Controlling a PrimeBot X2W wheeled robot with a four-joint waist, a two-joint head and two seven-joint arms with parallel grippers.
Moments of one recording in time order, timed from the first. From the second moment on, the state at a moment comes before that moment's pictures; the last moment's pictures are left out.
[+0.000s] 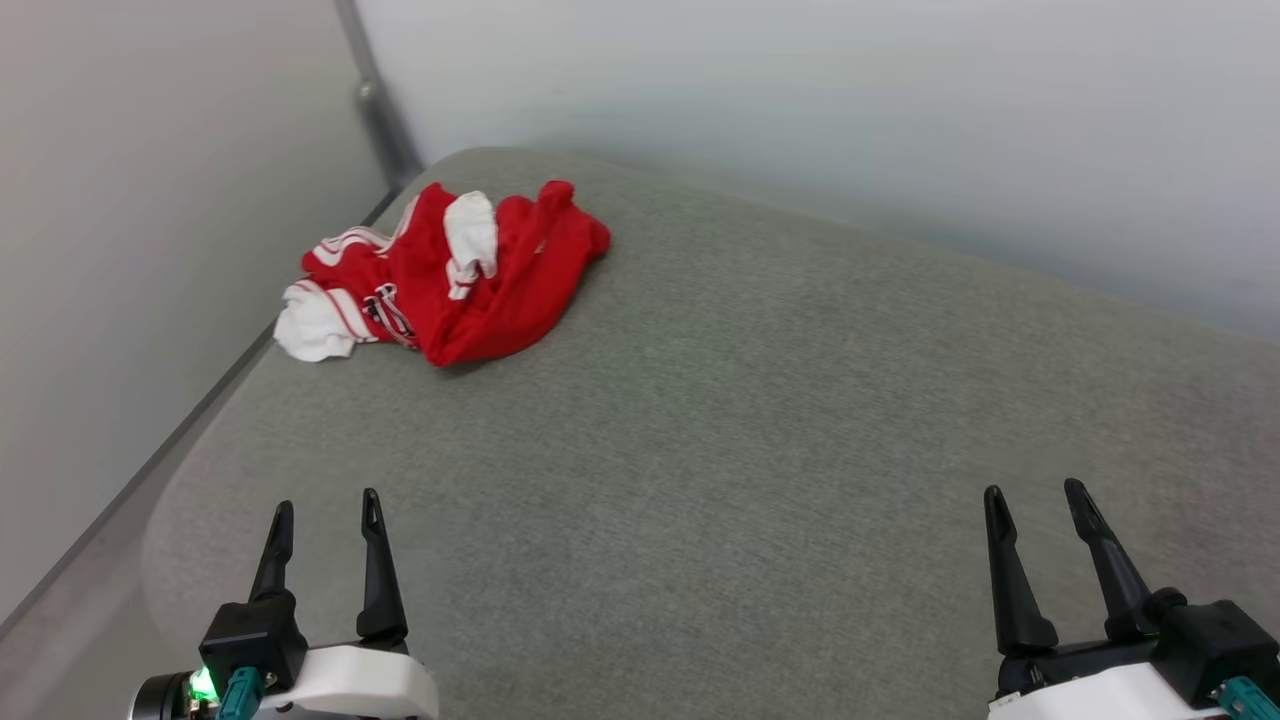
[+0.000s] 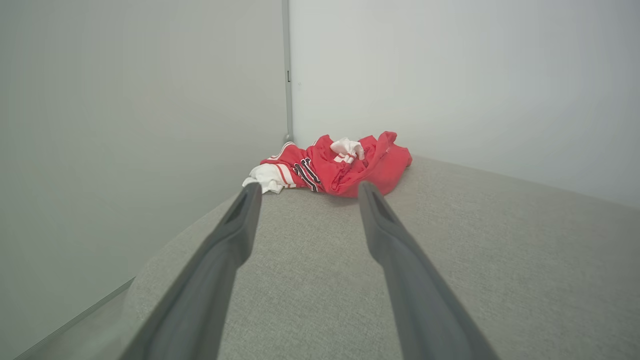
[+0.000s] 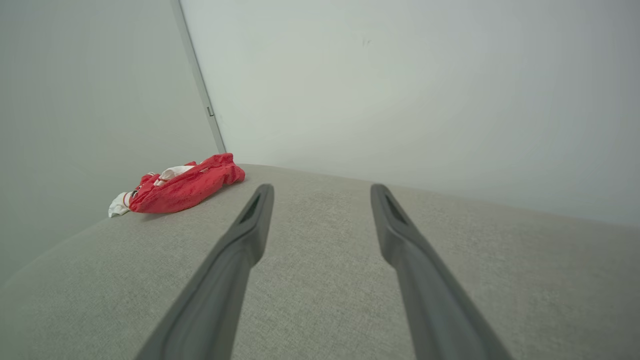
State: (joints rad) left arm 0.04 0.05 0.00 0.06 -0.12 0.12 -0.26; right arm 0.09 -0.05 0.01 -0.01 0.16 0.13 -0.26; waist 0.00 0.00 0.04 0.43
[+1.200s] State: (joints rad) left arm -0.65 0.30 0.31 0.33 -0.23 -0.11 -0.26; right arm -0.06 -0.05 -0.05 -0.10 -0.01 0.13 -0.26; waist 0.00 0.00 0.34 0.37
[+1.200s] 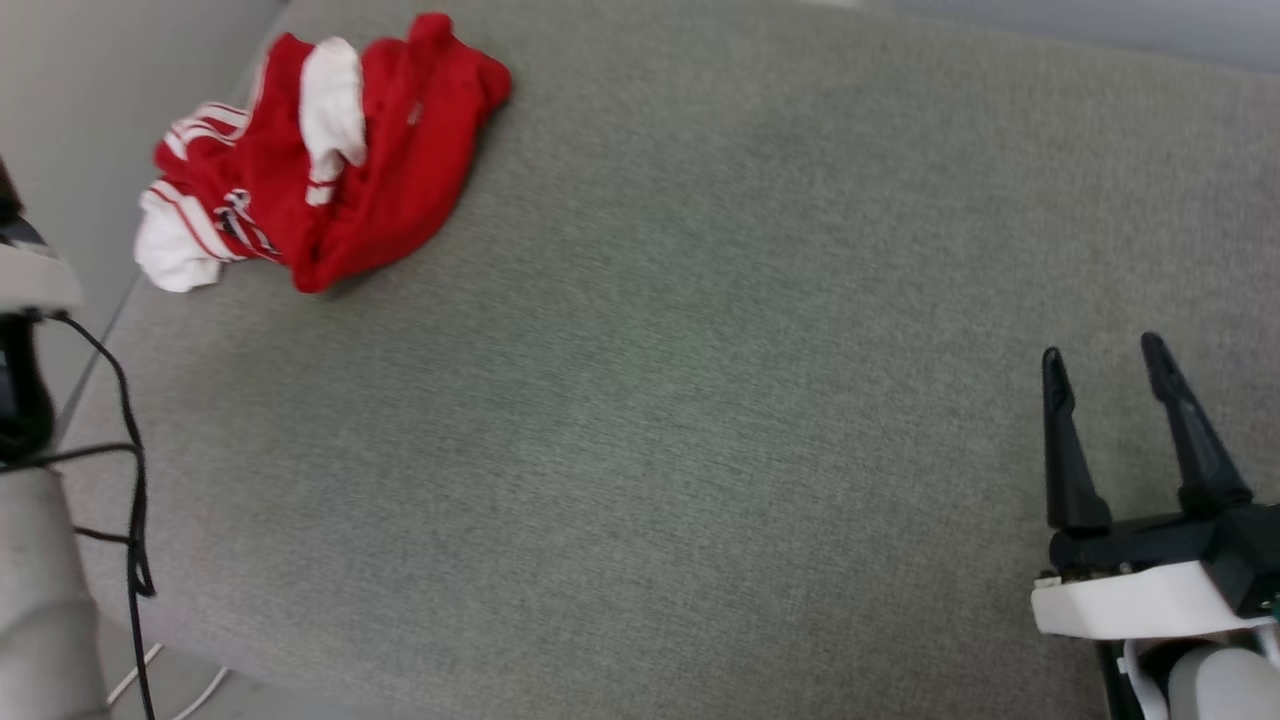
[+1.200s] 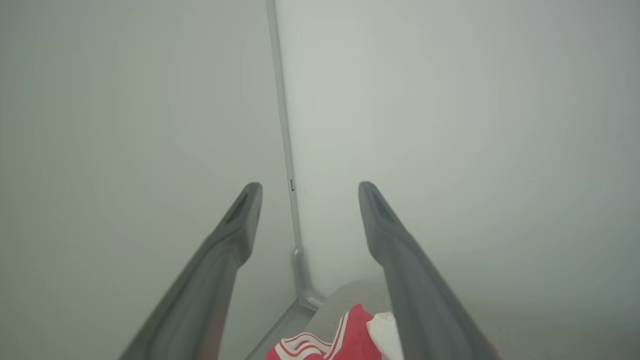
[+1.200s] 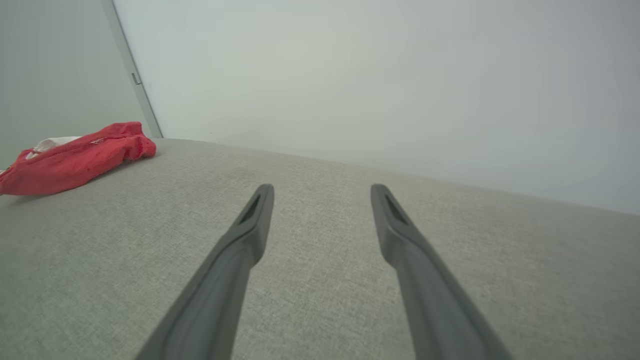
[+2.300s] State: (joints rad) left arm -0.95 0.82 -0.40 0.60 -1.04 -0.13 0.67; right arm -0.16 -0.05 -0.06 -0.23 -0.11 0.13 -0.26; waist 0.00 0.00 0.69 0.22
